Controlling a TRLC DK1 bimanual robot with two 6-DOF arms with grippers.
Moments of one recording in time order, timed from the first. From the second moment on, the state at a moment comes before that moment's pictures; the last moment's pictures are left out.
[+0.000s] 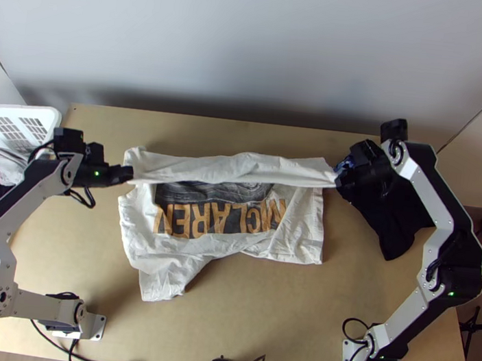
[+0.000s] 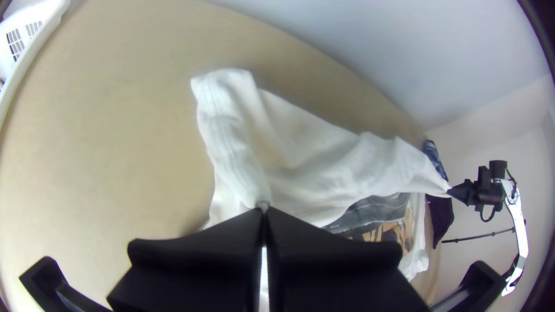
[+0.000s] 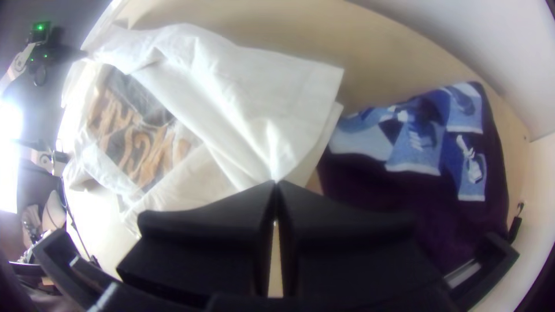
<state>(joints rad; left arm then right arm) 0.11 1.49 1.02 -0.49 0.45 -0.20 0.05 1.88 1.59 -0.94 -0.39 -0.43</state>
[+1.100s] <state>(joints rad) 0.08 1.28 0.89 -0.53 0.43 -0.13 0.12 1.59 1.34 -1.00 -0.30 -0.42</state>
